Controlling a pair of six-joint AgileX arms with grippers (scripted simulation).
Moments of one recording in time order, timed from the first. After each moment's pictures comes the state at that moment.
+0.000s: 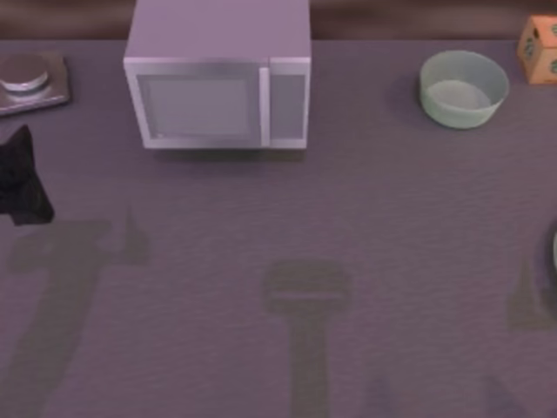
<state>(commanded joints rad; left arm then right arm) -0.22 0.58 0.51 -0.18 -0.13 -0.18 0.00 0.00 0.00 0.00 0.00 0.00</state>
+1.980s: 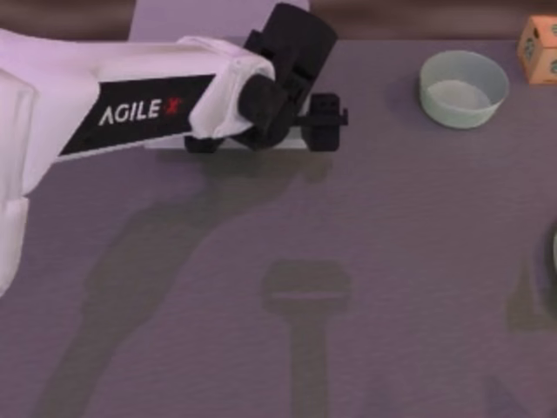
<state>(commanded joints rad) -0.60 2.16 1.61 -0.40 -0.36 -0.50 0.00 0.00 0.00 0.00 0.00 0.00</state>
